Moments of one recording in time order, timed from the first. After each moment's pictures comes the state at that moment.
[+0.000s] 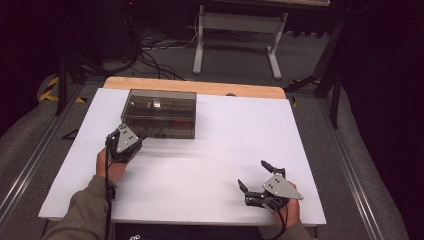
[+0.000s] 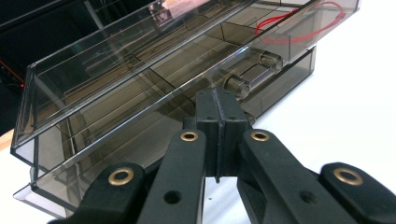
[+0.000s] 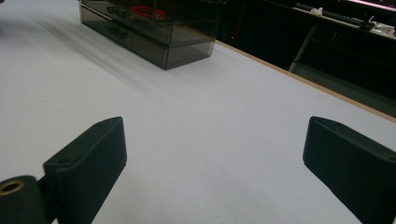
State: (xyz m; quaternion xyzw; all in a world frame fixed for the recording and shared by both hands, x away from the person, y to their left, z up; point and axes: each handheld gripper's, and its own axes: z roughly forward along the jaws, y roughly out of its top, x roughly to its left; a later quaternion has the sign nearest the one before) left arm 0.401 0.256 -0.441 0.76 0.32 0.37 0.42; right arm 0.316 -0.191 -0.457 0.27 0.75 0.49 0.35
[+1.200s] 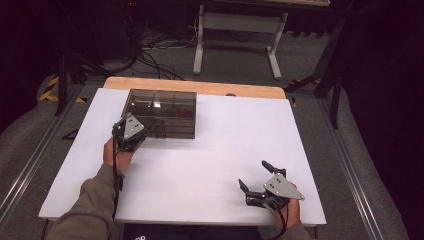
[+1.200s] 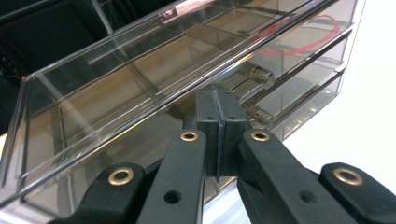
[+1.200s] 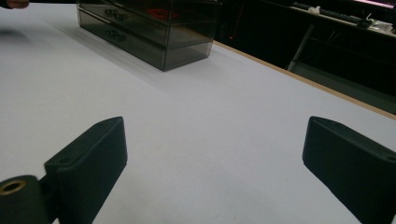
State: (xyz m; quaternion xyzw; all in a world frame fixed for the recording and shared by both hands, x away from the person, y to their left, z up) left arm 0.429 0.243 -0.433 0.76 0.34 0.38 0.41; right arm 0.314 -0.193 -0.456 0.28 0.74 0.50 0.35
